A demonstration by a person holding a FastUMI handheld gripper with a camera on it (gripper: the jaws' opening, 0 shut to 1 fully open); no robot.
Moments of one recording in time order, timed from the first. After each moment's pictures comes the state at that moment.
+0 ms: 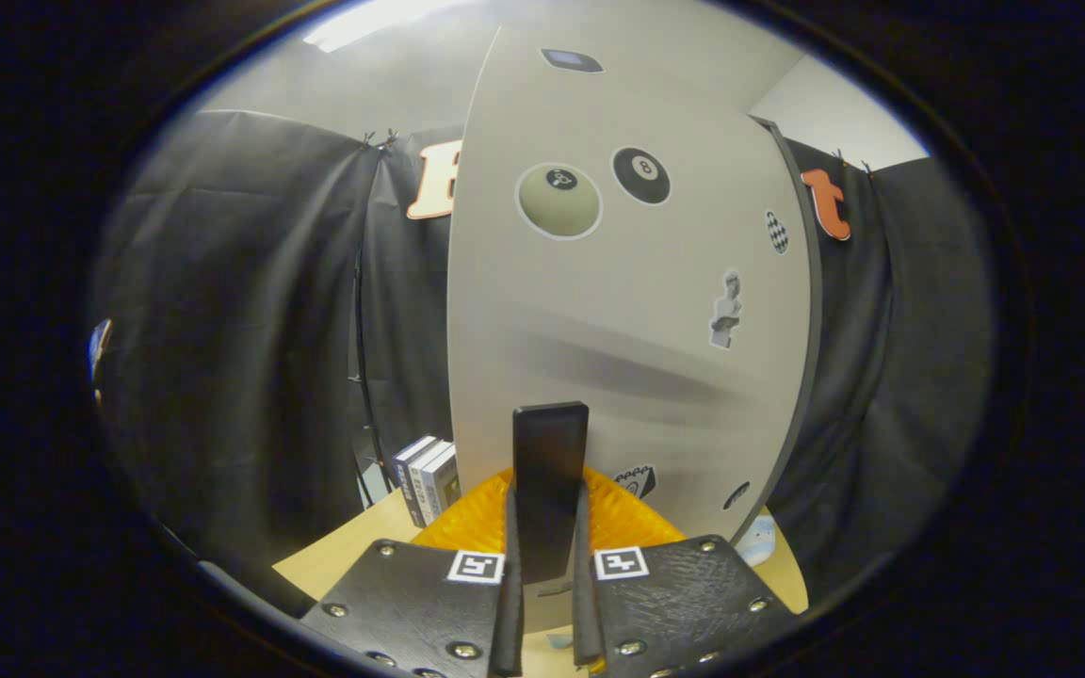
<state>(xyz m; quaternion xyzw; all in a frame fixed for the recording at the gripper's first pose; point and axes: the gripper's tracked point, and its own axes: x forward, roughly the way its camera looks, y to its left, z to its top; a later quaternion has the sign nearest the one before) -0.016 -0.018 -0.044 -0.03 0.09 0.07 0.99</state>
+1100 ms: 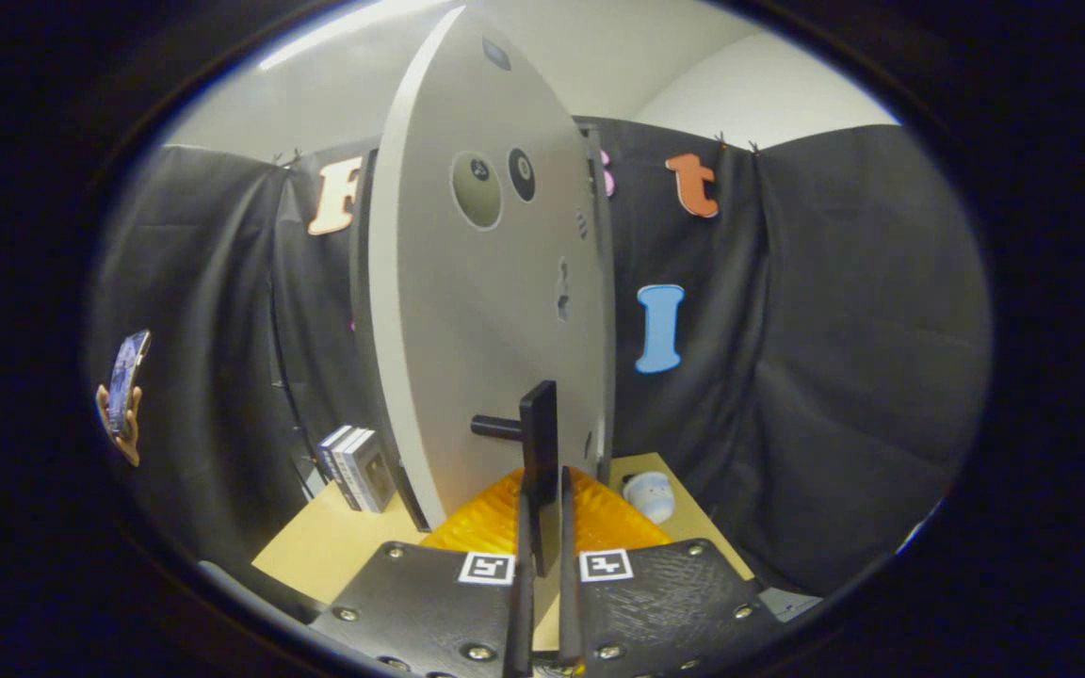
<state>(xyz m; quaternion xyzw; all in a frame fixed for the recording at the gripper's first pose) -0.073 -0.109 -0.046 0.00 0.12 -0.09 0.99</state>
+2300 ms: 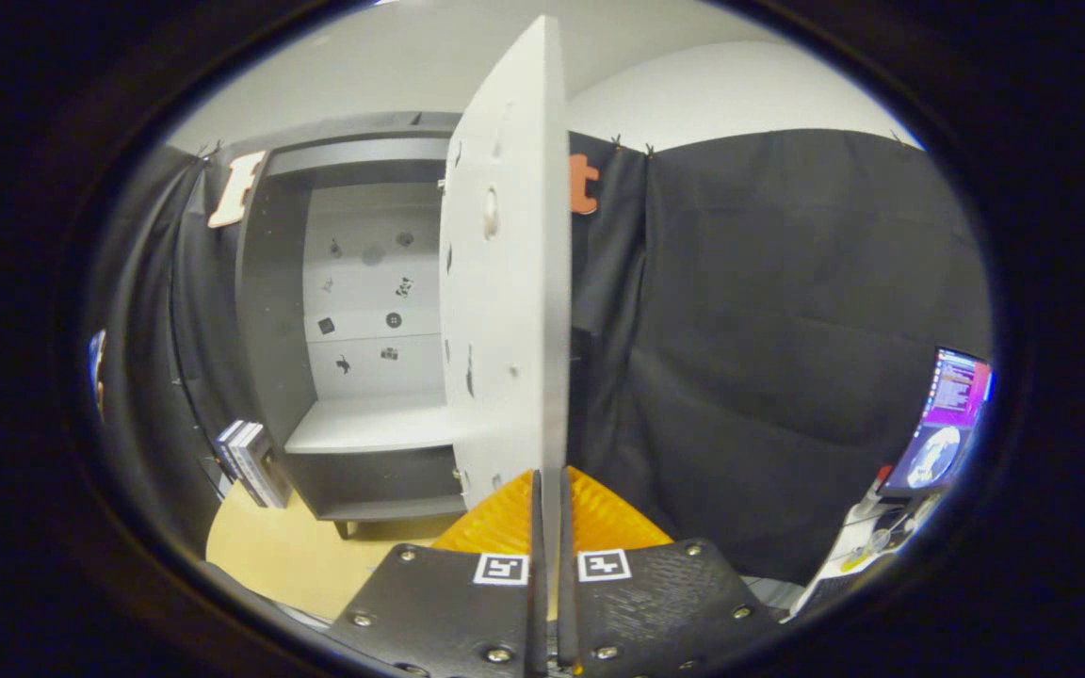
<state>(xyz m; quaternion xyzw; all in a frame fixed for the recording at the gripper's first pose) -0.149 -0.174 -0.034 -0.01 0.11 -0.26 0.96</state>
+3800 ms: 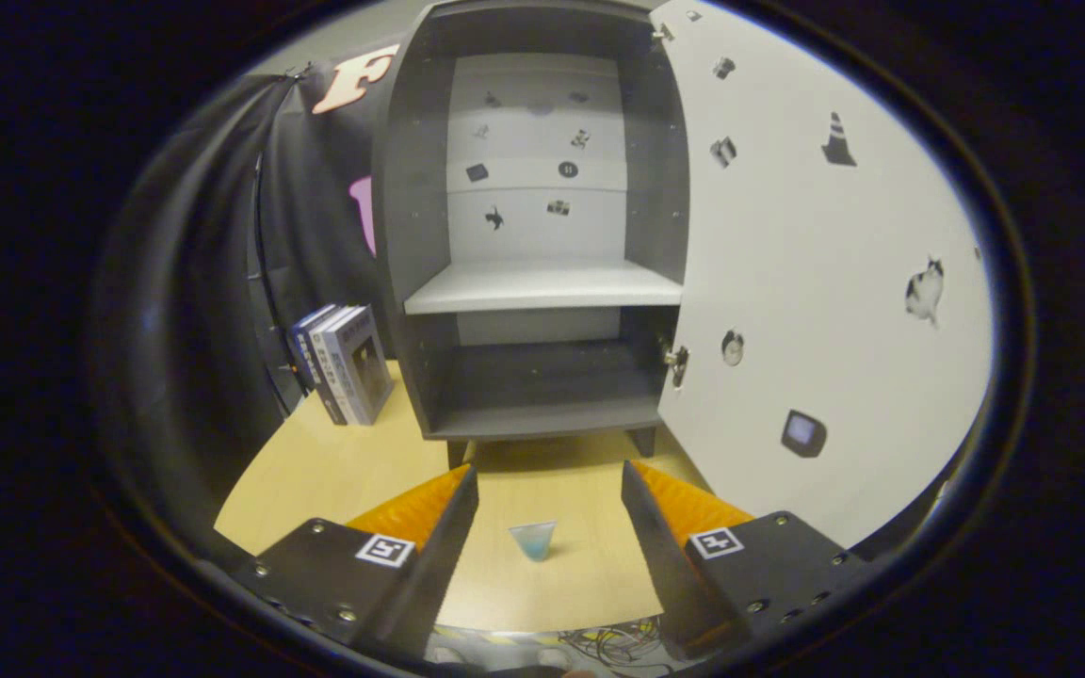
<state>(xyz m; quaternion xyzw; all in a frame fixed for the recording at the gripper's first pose) -0.004 0.022 -0.322 -0.01 0.27 -0.08 0.96</state>
